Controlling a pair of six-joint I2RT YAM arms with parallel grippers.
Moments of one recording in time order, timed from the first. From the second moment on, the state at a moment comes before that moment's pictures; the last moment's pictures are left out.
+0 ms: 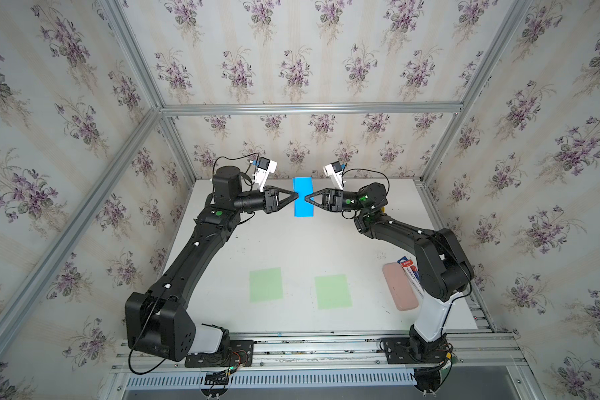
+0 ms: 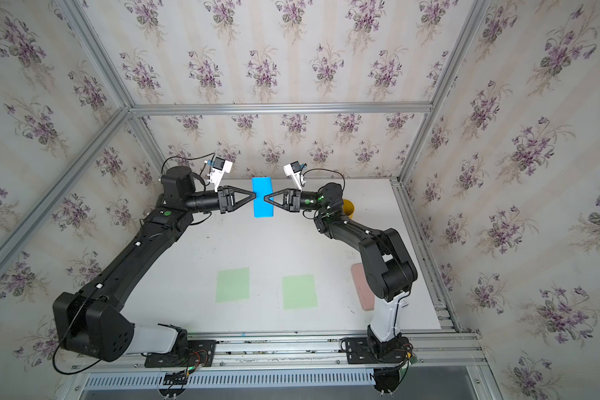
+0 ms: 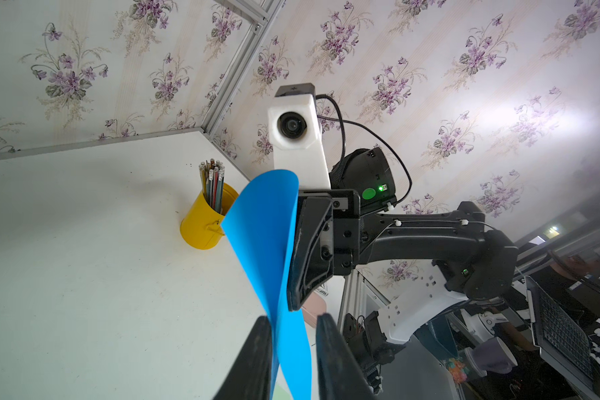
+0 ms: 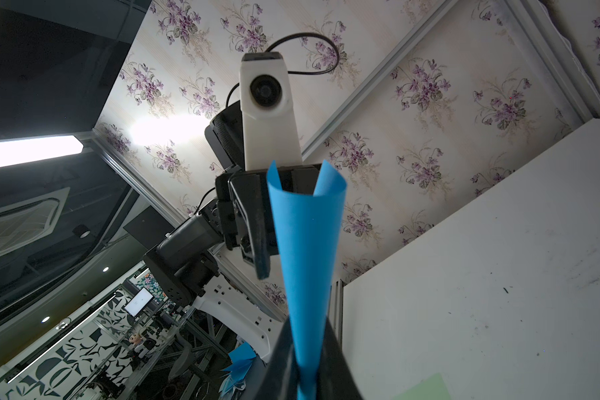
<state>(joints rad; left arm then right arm) -0.21 1.40 1.26 -0.10 1.02 -0.45 0.48 1.86 1.23 1.11 -1.16 1.21</state>
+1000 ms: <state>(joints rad) -0.23 1.41 1.29 -0.23 0.94 -0.37 0.48 1.85 1.23 1.03 -1.14 1.14</state>
